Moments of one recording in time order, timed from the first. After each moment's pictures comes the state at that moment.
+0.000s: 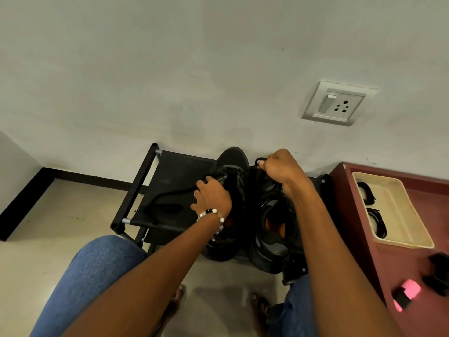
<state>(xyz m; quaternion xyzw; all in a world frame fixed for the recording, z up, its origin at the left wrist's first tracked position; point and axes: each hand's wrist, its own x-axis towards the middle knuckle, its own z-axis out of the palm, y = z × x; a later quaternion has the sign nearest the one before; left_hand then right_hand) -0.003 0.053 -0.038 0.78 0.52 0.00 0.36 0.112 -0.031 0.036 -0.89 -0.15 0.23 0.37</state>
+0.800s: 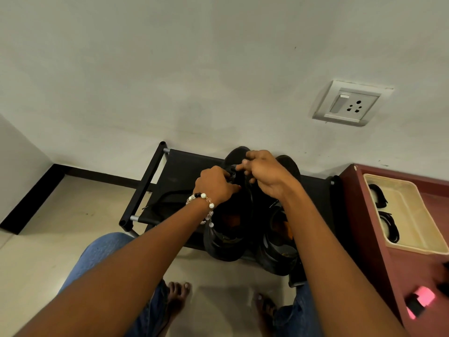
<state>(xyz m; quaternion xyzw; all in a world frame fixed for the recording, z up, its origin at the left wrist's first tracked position) -0.019 0.084 -0.002 0.85 0.39 0.00 0.36 0.072 -0.001 0.040 -0.79 -0.17 0.37 0.46</state>
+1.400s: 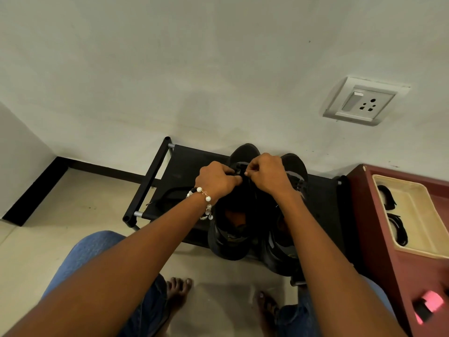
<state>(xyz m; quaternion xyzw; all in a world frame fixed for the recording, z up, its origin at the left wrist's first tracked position) -0.024 0.096 -0.003 0.79 0.40 0.03 0.46 0.085 0.005 0.005 -0.90 -0.36 0.14 0.21</state>
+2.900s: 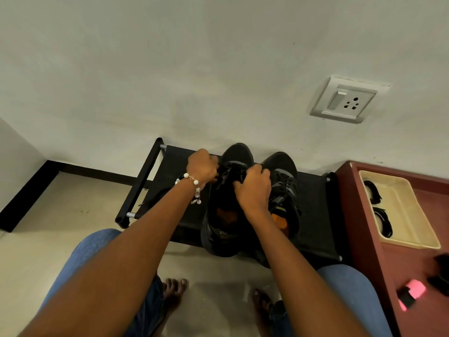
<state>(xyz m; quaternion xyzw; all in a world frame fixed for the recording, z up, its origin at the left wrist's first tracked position) 0.005 0.131 -0.025 0.72 0.44 0.09 0.52 0.033 -0.002 -0.015 -0.94 -0.19 0.08 0.26</state>
